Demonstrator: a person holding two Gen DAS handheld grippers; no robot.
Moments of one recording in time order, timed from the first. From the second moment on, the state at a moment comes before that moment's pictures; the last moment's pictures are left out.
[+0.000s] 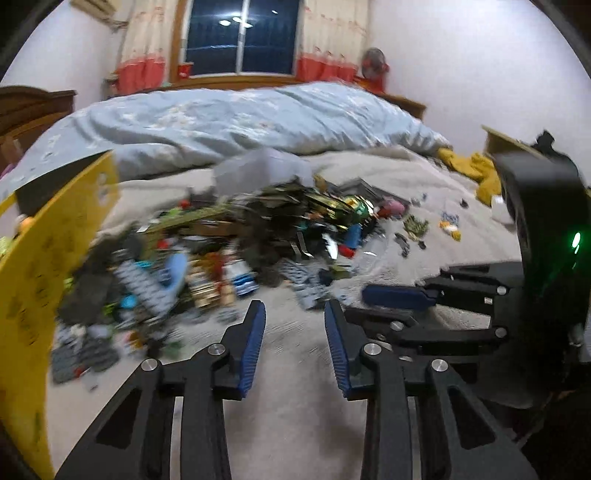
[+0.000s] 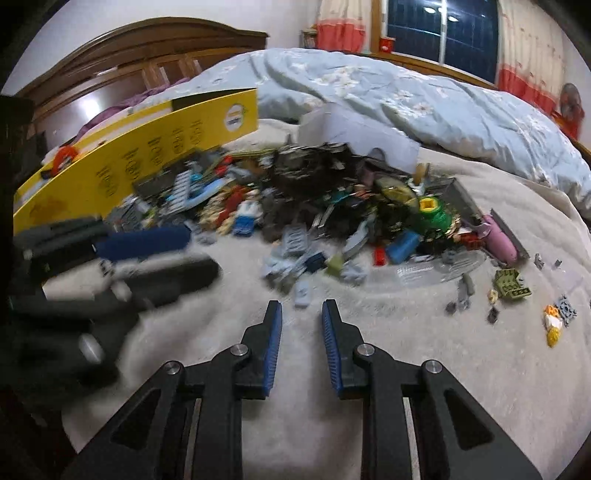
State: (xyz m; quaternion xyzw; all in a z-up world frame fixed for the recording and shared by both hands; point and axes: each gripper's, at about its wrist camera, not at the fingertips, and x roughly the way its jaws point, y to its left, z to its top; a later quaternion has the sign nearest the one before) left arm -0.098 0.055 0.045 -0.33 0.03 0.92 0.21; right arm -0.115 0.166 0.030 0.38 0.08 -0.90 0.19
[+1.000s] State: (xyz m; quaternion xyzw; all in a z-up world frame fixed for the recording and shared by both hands) left arm -0.135 0.095 0.026 -0.40 0.06 0.89 0.22; right arm -0.094 0.210 0.049 0.34 0.03 -0.93 0.16
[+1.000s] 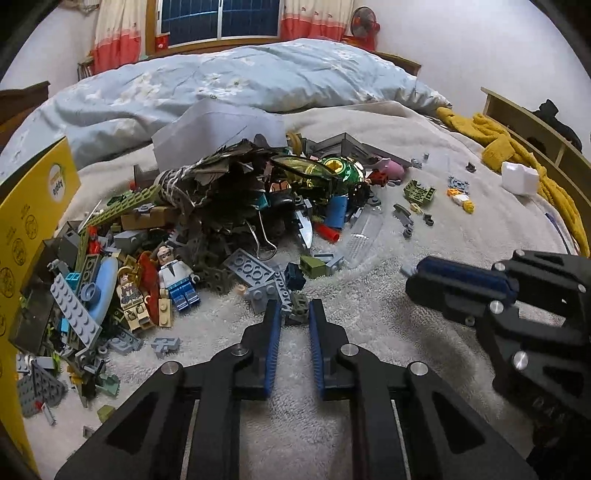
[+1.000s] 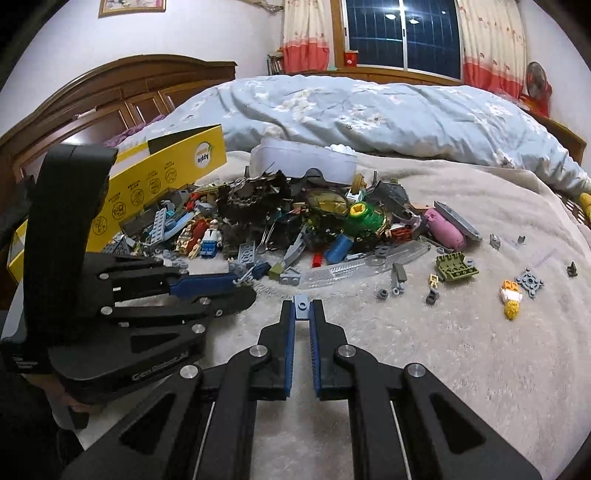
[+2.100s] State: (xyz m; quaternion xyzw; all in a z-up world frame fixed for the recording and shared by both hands) left arm -0.025 -0.204 0.105 -0.29 -0.02 0.94 -0.19; right arm -0.079 -0.079 0.104 0.24 0.06 -0.89 0.40
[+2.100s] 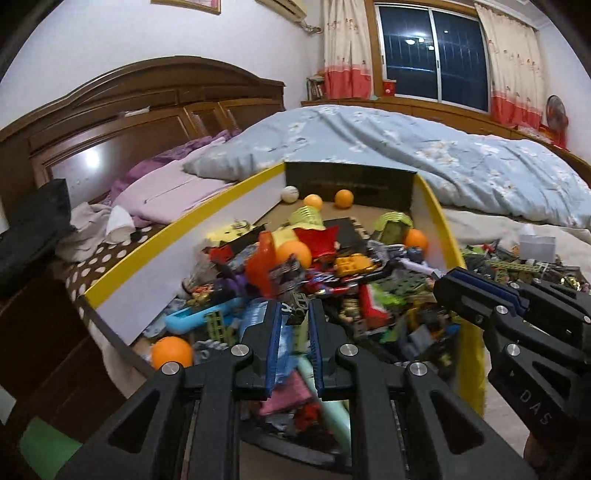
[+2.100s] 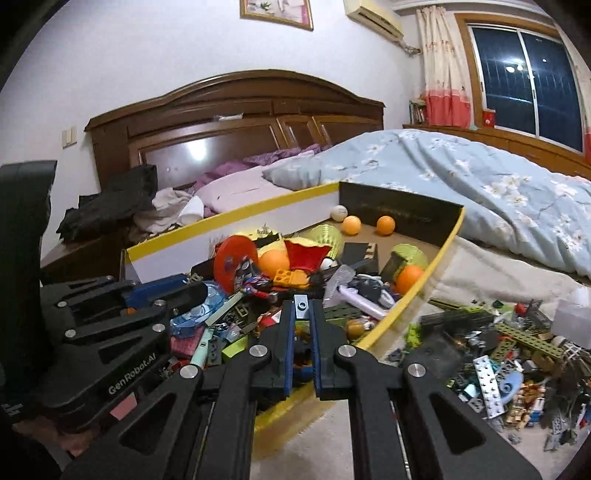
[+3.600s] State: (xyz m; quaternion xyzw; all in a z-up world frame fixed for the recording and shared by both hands) left arm -0.083 0.016 0.024 -0.38 -0.02 0.93 0.03; right arm -0.094 0.200 0.031 0.36 -0.04 -0.93 0.00
